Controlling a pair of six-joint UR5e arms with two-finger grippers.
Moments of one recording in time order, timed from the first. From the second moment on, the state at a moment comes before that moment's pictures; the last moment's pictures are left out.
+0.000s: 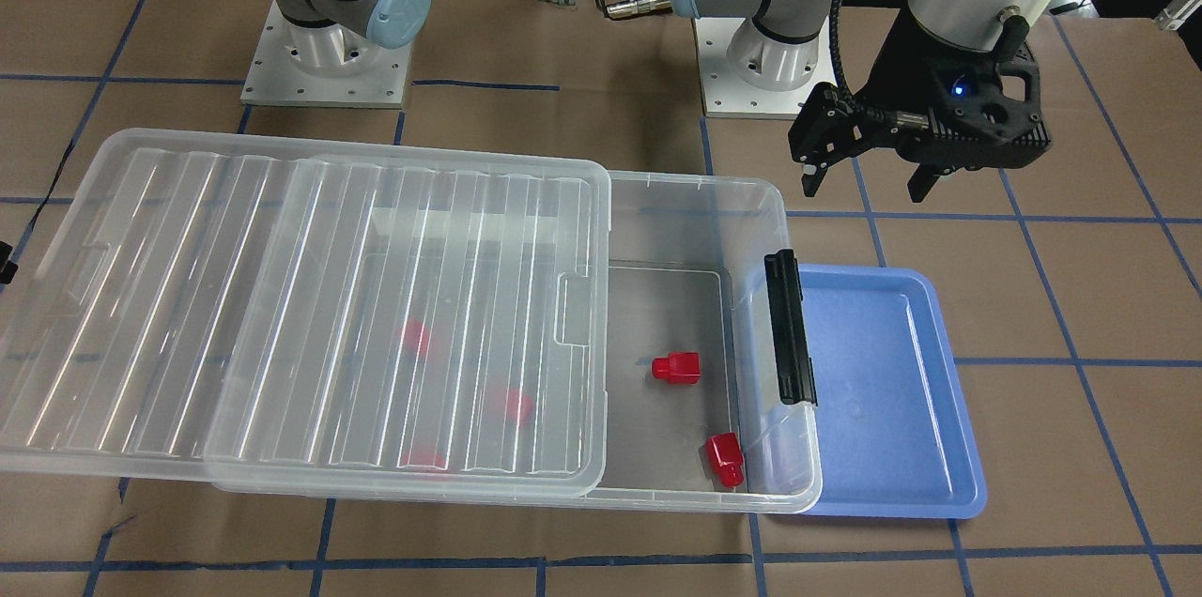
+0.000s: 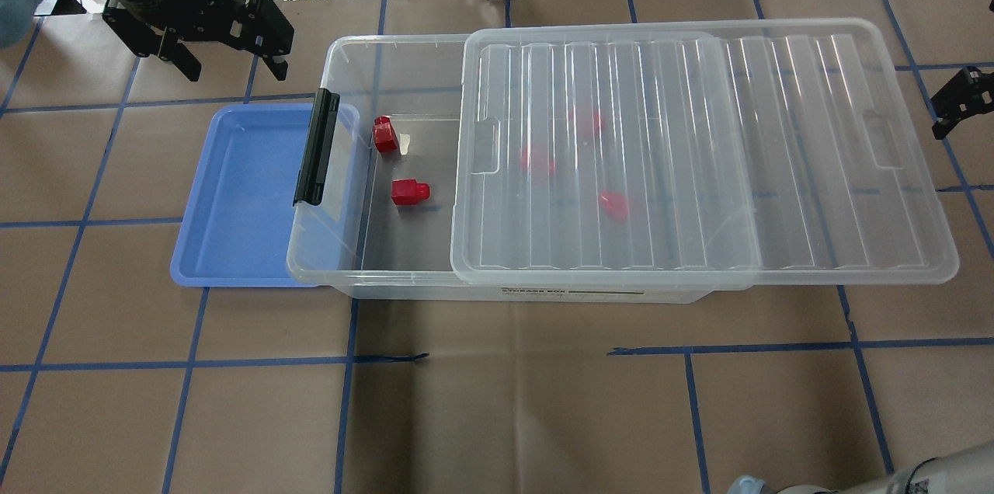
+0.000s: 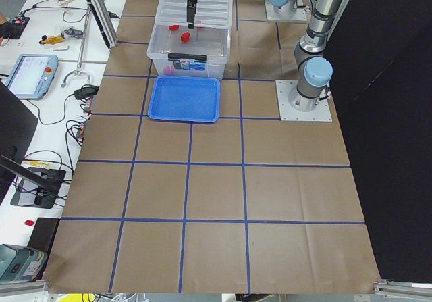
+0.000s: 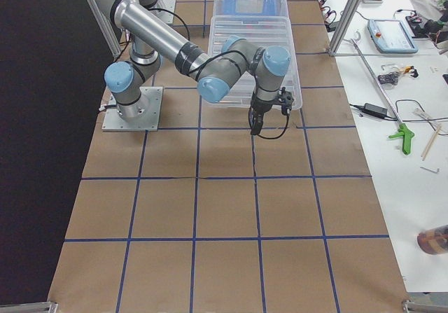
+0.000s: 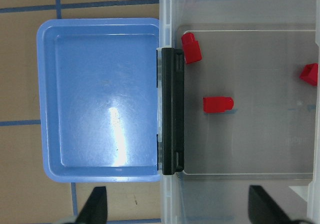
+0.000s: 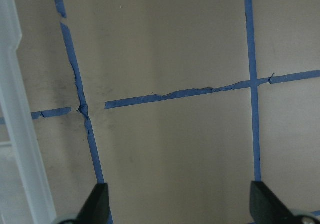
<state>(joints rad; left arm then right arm) -1.53 -1.64 -1.43 -1.58 1.57 0.09 0.99 -1.33 1.63 -1.83 -1.65 -0.44</state>
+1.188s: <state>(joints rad) -1.53 -1.64 -1.43 -1.57 1.57 0.09 1.11 -1.38 1.69 -1.83 -1.61 -0.40</state>
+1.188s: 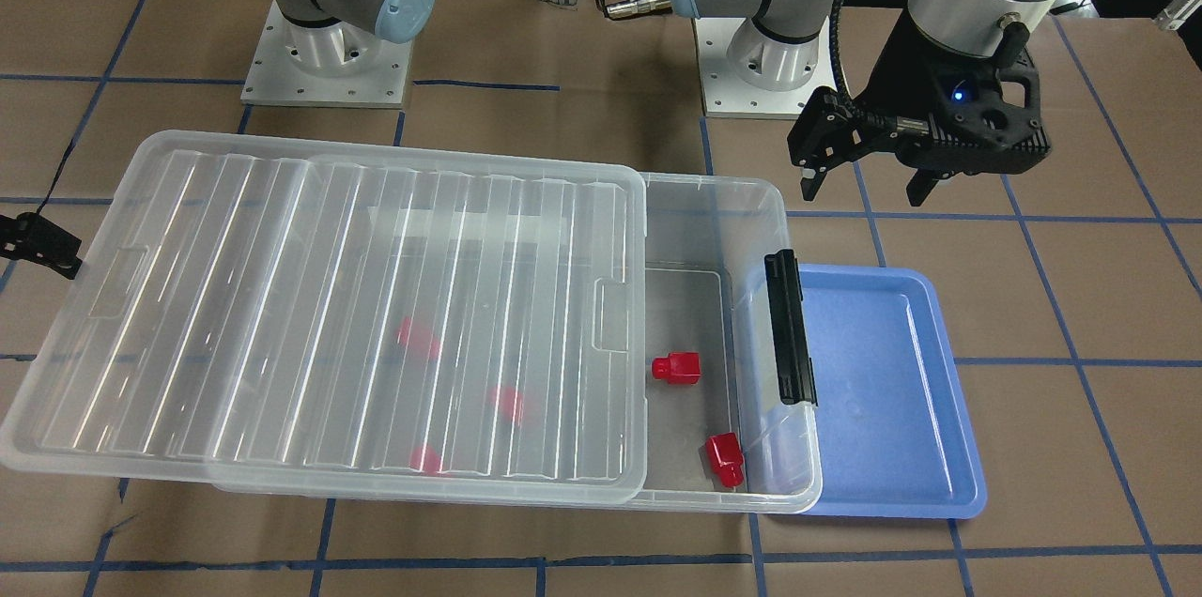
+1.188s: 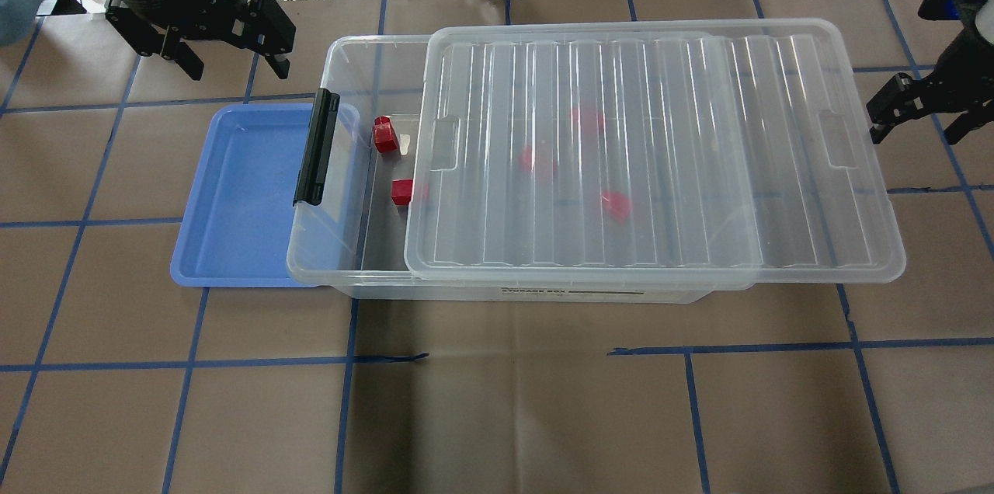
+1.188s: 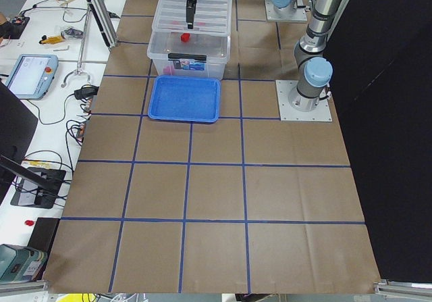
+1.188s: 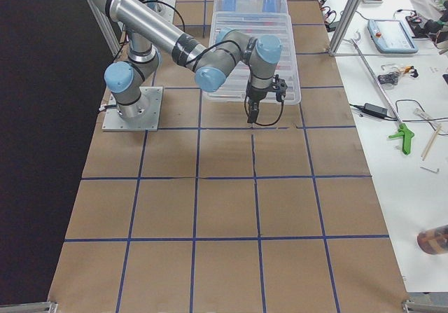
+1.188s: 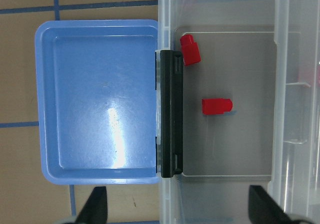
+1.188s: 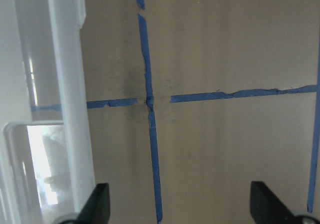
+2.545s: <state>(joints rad) -1.53 -1.65 -1.43 -1.57 1.57 0.09 1.23 -1.43 1.77 -1.83 -1.56 -0.31</state>
